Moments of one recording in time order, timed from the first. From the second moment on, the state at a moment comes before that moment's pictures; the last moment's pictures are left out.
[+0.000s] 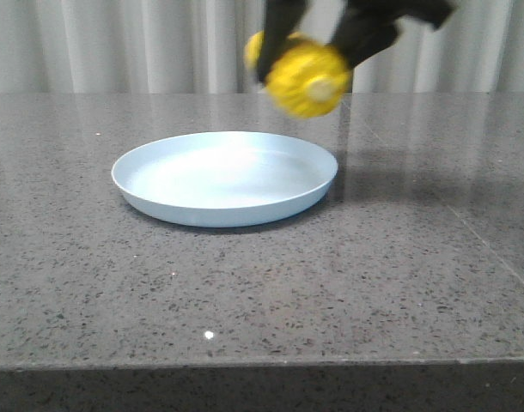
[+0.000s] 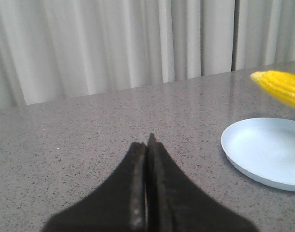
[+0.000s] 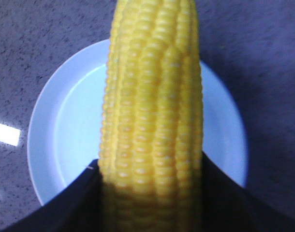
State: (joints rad) left arm -0.34 0.08 -0.40 0.29 0.47 -0.15; right arm 0.62 1.63 -1.41 0.06 0.78 0.45
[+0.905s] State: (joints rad) left arm -0.34 0.08 -0.40 0.29 0.47 -0.15; right arm 0.71 1.77 -1.44 0.03 0.76 0.63
